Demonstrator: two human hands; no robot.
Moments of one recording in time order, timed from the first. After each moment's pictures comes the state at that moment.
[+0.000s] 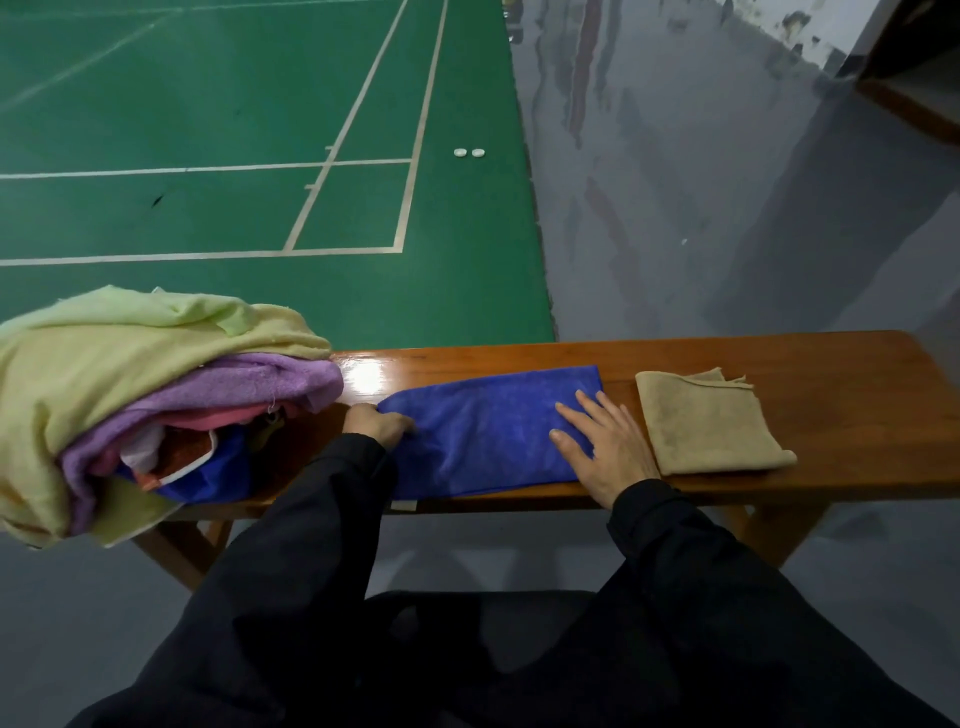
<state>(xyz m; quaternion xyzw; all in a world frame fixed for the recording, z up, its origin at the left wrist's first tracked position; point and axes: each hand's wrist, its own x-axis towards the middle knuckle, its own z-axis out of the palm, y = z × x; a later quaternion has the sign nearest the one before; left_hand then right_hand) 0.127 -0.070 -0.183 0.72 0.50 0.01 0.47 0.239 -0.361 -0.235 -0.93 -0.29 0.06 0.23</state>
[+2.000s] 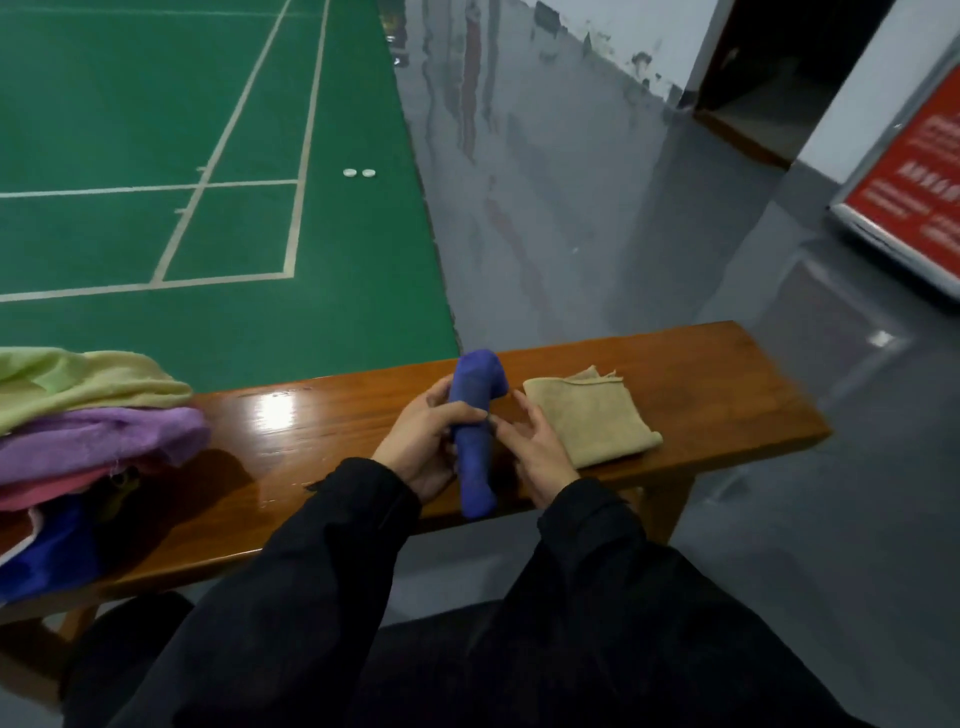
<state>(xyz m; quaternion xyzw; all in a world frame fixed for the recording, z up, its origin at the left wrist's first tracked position) 0.177 -0.236 -0.116 0.46 0.18 -0.08 0.86 0.232 -0.376 -0.190 -0.61 0.01 0.23 0.76</state>
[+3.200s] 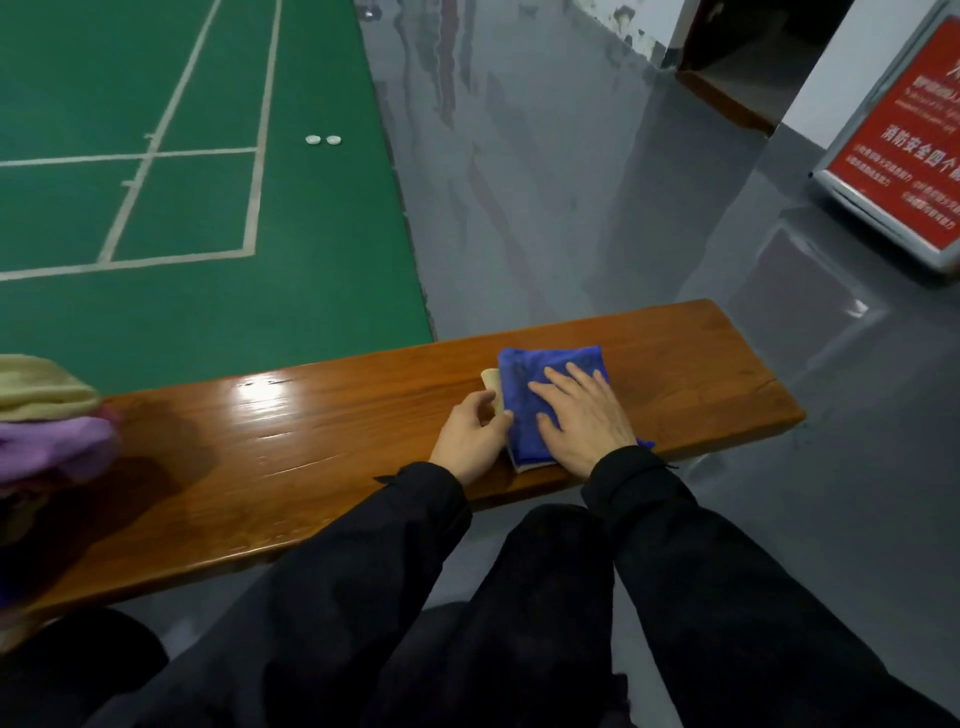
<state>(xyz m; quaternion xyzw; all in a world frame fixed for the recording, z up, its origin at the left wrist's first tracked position) 0.236 -0.315 -0.180 0.80 0.17 -0.06 0.58 0.303 -0.485 -0.193 -0.96 -0.25 0.02 0.08</state>
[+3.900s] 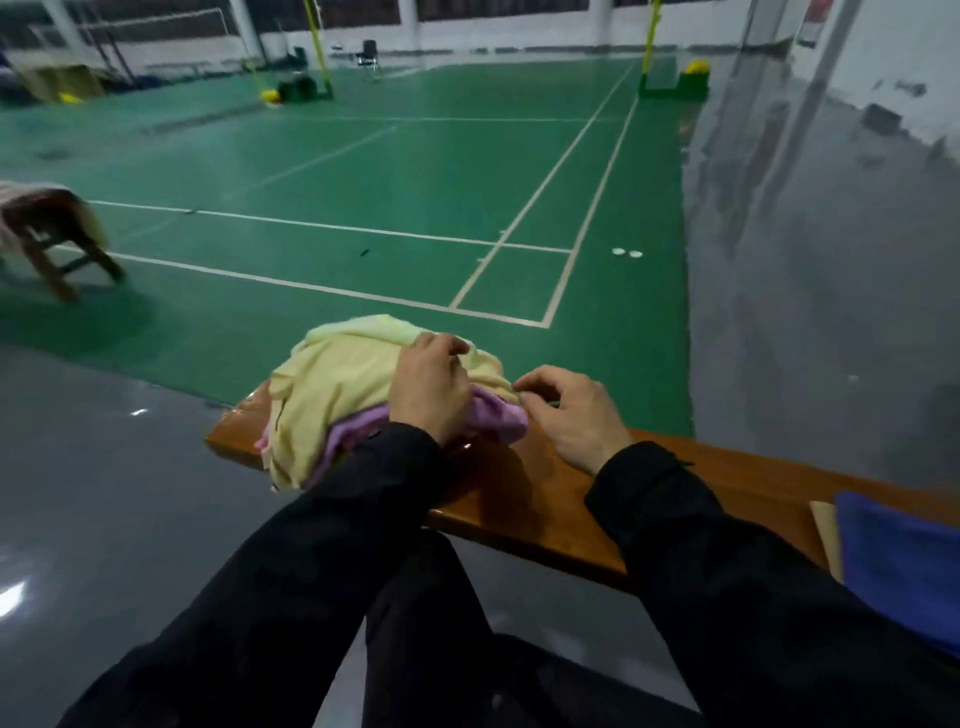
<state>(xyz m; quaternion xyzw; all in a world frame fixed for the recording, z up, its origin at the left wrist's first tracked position) 0.026 0.007 -0.040 0.87 0.34 0.31 0.19 0.133 -0.152 -0.038 -0.78 -0.45 0.10 0.42</state>
